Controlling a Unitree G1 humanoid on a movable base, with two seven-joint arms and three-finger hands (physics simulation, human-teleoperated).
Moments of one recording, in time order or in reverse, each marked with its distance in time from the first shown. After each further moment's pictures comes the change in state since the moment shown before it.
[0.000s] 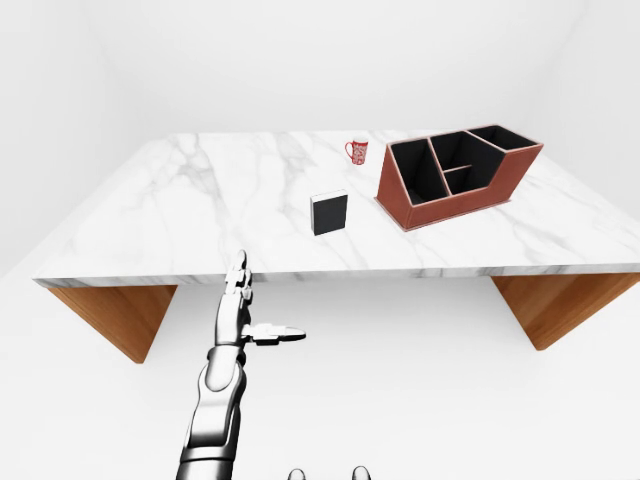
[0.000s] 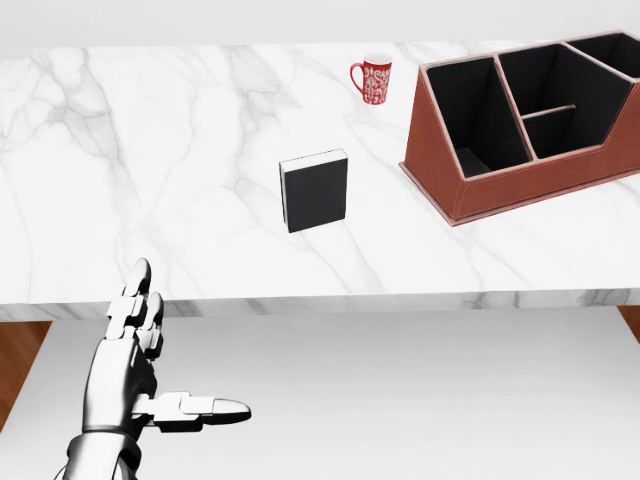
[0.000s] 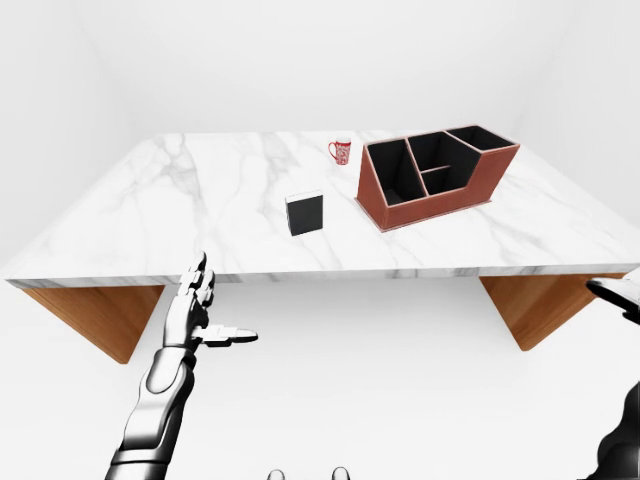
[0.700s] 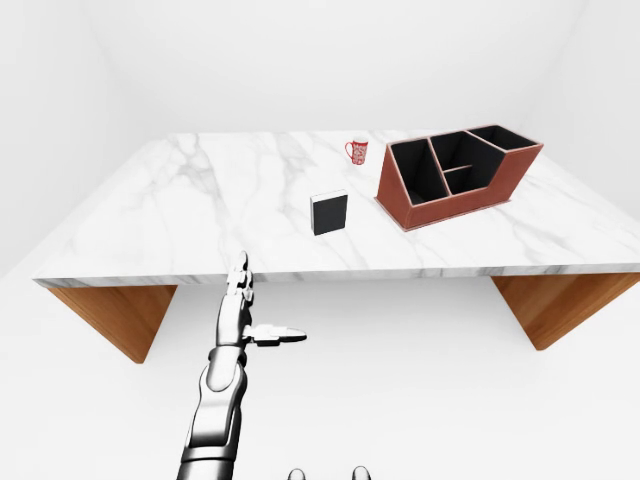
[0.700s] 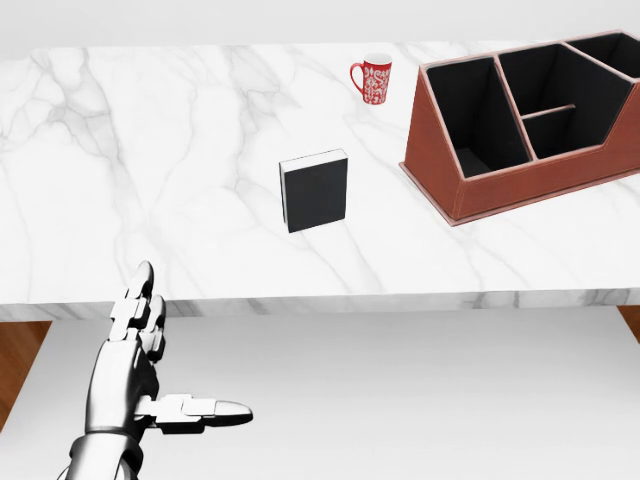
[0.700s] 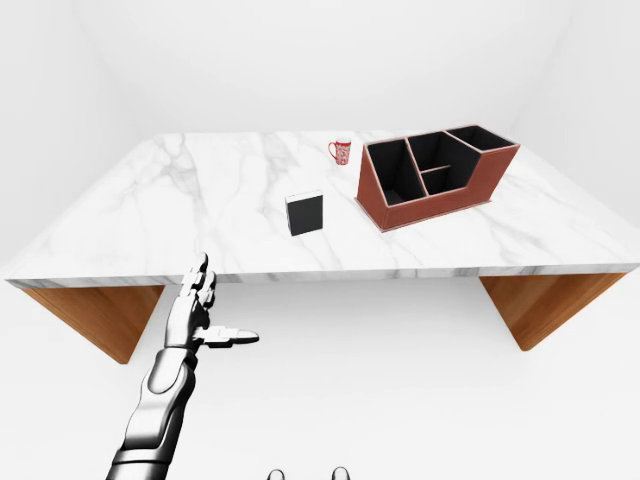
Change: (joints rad) left arm 0.000 -0.001 -0.004 0.012 0.004 0.000 0.000; right arm 0.157 -0.186 -0.422 0.394 0.321 0.000 0.121
